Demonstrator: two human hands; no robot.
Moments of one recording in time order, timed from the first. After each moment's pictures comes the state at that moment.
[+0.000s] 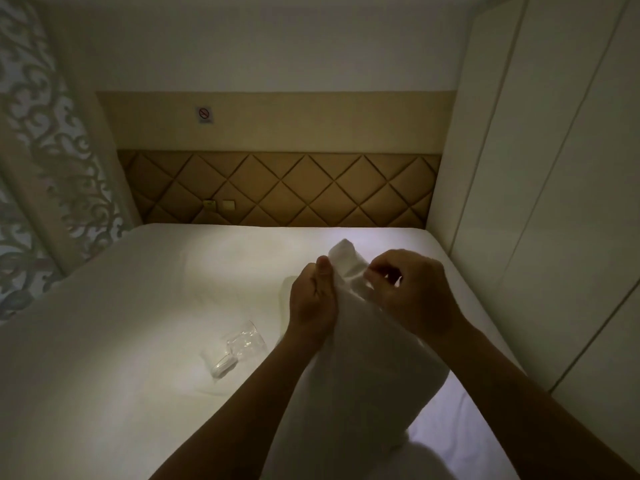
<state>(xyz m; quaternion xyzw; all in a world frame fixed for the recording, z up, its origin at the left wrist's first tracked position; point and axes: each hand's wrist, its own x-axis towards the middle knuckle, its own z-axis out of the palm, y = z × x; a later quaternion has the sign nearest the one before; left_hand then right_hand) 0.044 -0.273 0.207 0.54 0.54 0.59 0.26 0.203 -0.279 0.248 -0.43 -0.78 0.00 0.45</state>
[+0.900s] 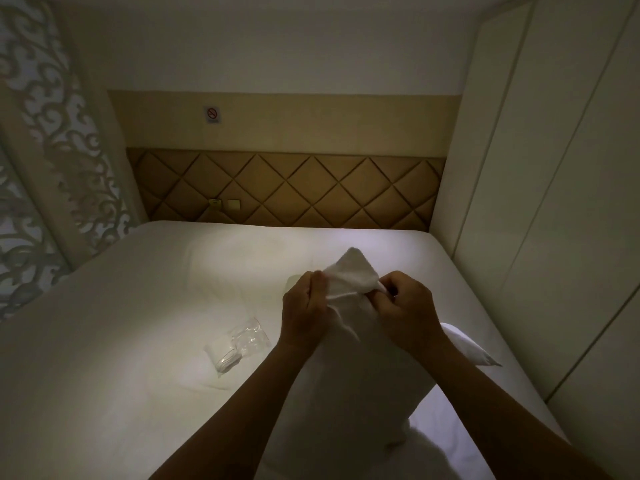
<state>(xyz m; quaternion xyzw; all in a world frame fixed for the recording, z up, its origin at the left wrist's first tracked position) 0.021 -0.292 0.188 0.55 0.55 0.59 0.21 0.187 -0.286 0.206 -0.52 -0.71 0.13 0.46</state>
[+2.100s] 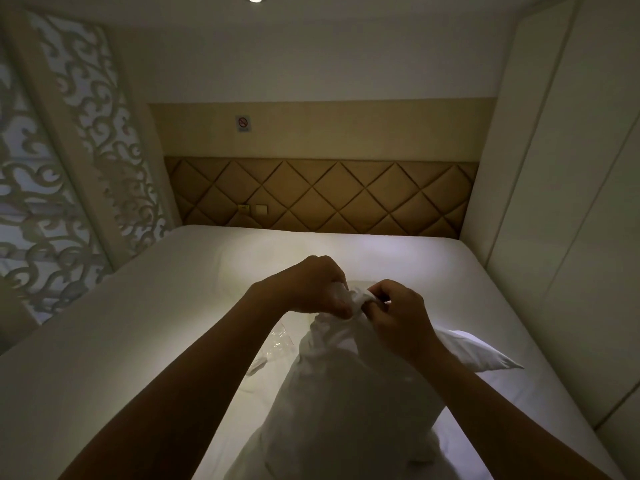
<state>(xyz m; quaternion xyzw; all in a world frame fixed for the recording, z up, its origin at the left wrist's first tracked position) -0.039 -0.273 0.271 0.82 0.55 0.12 0.13 0.144 -0.259 0.184 -0.42 -0.76 0.14 0.48</state>
